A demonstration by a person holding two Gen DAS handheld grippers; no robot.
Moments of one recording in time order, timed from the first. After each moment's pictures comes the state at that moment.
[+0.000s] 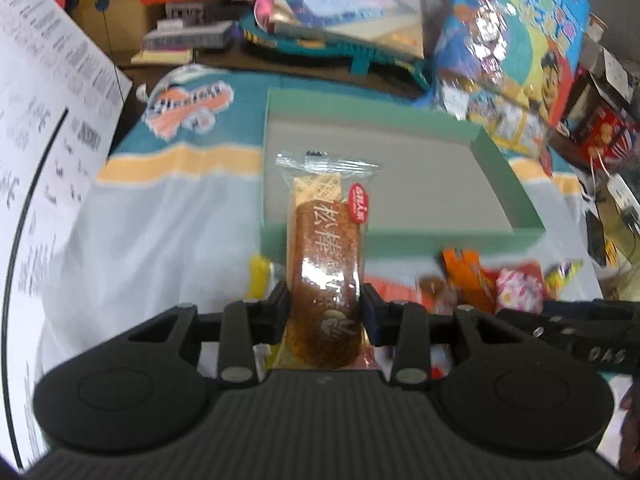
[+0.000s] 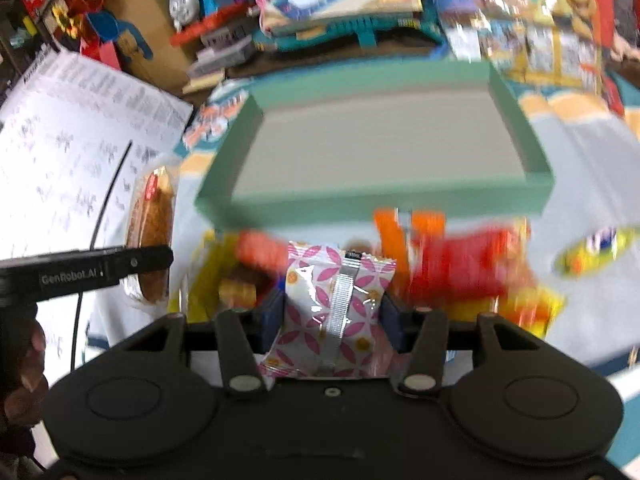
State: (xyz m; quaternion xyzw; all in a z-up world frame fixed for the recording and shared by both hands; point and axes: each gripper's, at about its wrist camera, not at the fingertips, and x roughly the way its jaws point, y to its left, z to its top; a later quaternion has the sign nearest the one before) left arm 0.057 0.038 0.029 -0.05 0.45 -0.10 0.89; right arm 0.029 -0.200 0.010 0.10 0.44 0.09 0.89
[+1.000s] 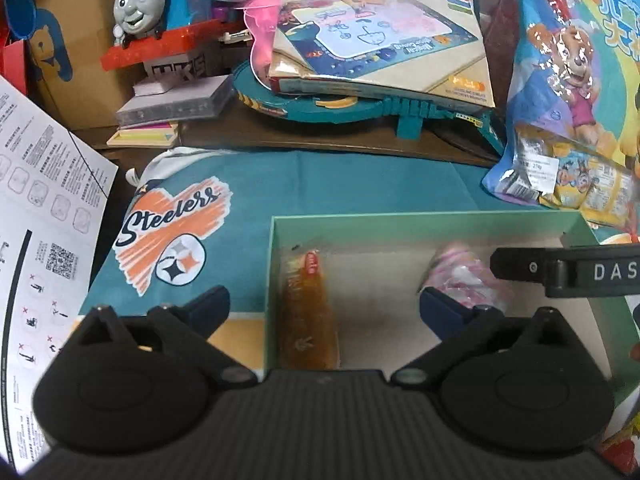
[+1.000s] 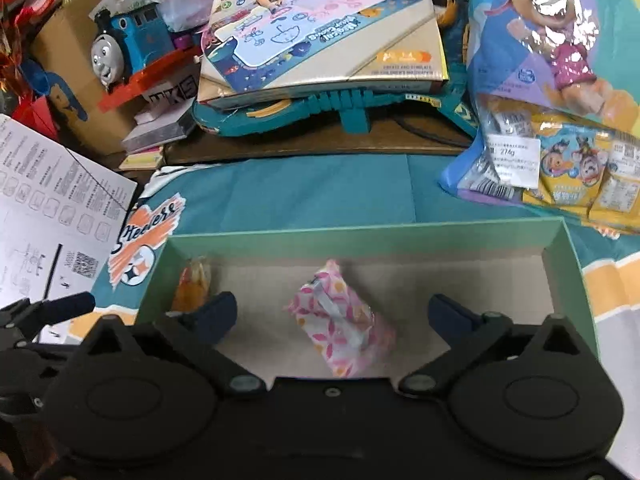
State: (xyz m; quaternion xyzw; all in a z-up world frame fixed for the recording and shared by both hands) left arm 0.267 -0.004 0.001 0.01 0.43 -0.04 0.90; right arm 0.281 -0.204 -0.014 0.09 0.44 0.07 0.89
